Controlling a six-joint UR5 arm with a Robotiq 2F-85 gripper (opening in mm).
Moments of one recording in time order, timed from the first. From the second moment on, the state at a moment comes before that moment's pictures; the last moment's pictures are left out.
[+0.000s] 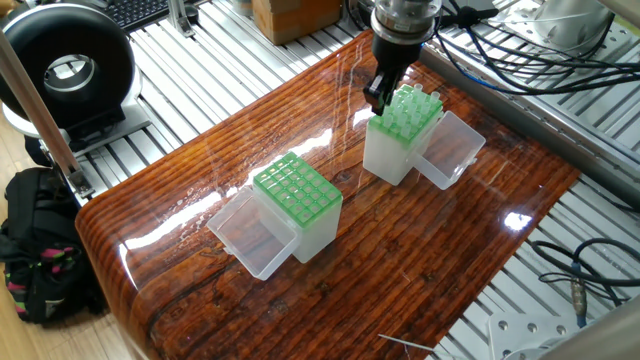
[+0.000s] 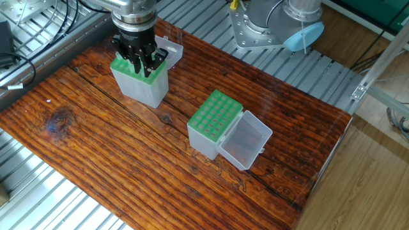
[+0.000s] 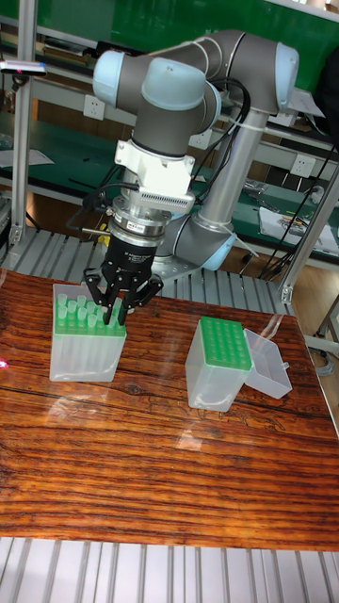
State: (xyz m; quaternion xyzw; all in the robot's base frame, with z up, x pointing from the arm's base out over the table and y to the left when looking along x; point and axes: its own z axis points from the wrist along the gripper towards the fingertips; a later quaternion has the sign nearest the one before) arm 0.494 -0.078 0.146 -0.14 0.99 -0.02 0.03
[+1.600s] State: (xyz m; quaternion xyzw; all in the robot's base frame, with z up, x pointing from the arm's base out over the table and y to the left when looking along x) arm 0.495 -0.082 0.140 -0.14 0.99 -0.02 0.03
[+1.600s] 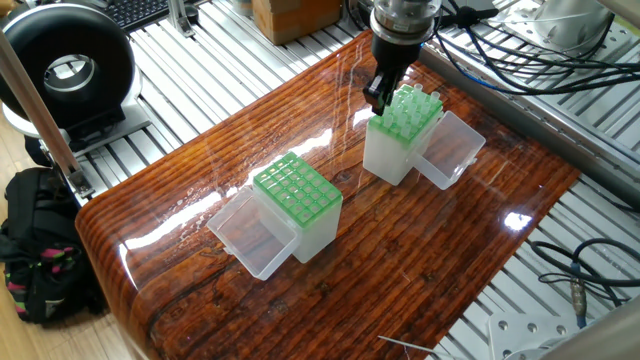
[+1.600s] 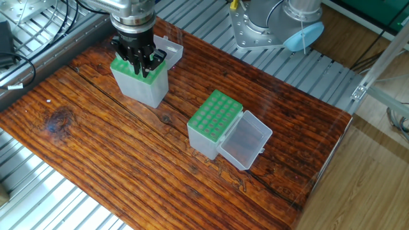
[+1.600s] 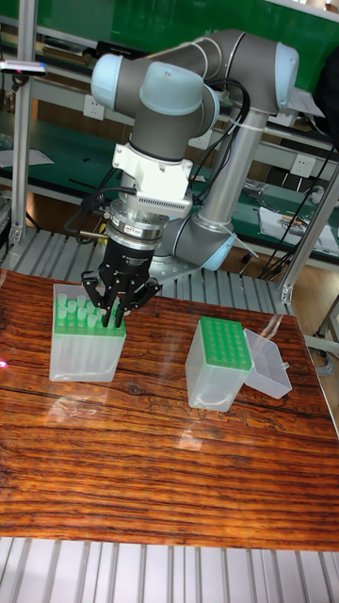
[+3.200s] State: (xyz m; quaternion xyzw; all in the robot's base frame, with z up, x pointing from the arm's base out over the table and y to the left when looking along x) arm 0.497 -0.083 0.154 -0.13 0.99 -0.03 0.03
